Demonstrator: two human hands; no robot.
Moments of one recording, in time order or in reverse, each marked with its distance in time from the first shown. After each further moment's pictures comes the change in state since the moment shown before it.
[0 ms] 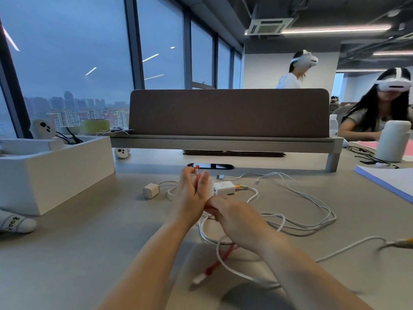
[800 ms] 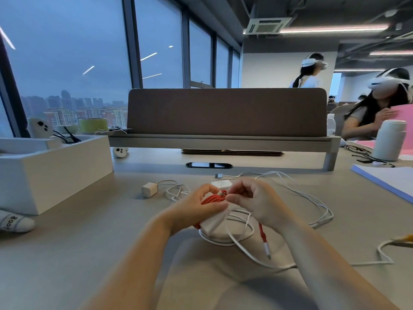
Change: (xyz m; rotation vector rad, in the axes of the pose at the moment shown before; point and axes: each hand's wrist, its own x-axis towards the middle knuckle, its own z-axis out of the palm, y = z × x) left_hand -0.009 0.009 -0.022 -0.086 -0.704 -0.199; right_hand -0.003 0.037 -0.030 0.560 0.177 0.137
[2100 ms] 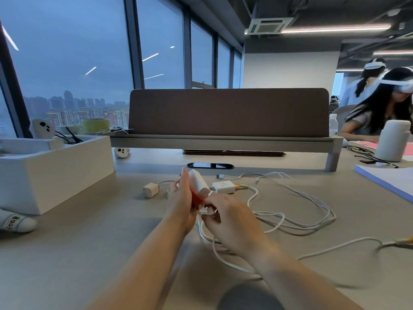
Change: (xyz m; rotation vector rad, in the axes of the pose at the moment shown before) left_hand 0.024 -0.003 0.006 -1.004 0.629 -0.142; right_hand -0.016 -0.017 0.059 -0.507 0.061 -0.184
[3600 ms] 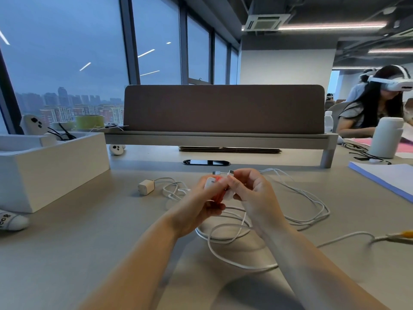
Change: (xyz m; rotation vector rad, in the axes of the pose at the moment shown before) left_hand -0.027 0.001 0.003 0.443 -0.700 -0.013; right_hand 0.007 0.018 -0.032 0.875 0.277 0.461
